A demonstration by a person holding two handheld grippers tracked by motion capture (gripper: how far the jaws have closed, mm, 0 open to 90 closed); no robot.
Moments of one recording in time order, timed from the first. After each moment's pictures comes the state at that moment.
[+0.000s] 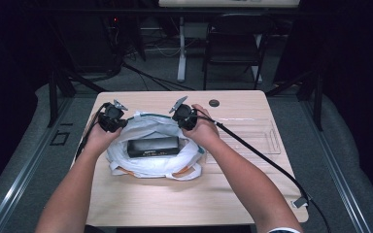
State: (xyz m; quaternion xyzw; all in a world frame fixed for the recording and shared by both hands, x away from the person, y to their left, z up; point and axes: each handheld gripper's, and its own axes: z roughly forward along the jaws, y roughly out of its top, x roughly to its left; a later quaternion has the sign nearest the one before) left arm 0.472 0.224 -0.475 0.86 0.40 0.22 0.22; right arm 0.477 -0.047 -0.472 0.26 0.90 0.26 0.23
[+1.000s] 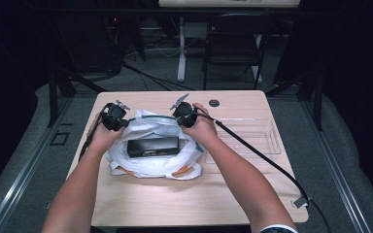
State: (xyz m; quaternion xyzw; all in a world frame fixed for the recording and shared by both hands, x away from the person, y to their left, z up) left arm 0.488 0.222 -0.491 0.86 0.42 0.21 0.21; right arm 0.494 -0.048 -0.481 0.29 0.90 0.25 0.20
